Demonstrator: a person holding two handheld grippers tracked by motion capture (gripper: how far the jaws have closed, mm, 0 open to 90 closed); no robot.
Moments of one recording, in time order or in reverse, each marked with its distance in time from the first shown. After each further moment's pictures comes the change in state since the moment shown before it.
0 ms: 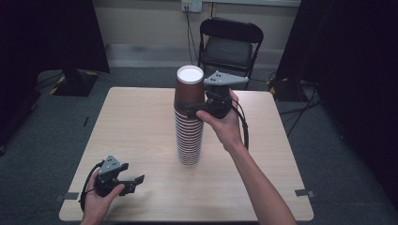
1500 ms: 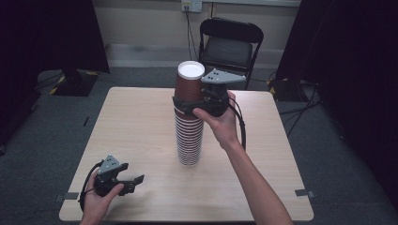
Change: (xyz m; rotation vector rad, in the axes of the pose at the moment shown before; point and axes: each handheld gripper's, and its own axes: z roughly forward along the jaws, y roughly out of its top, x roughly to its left) left arm 0.001 0.000 0.000 -0.001 -0.006 -0.002; right arm 0.000 0.005 0.006 -0.038 0.000 -0.011
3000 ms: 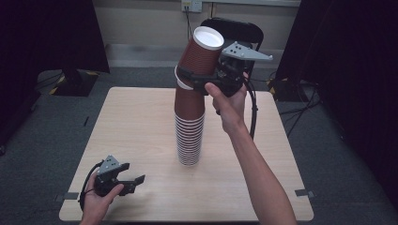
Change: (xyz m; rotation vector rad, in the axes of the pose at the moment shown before) left arm -0.002 0.000 -0.001 -0.027 -0.032 -0.001; right arm -0.008 0.056 -0.033 -0.240 0.055 0.053
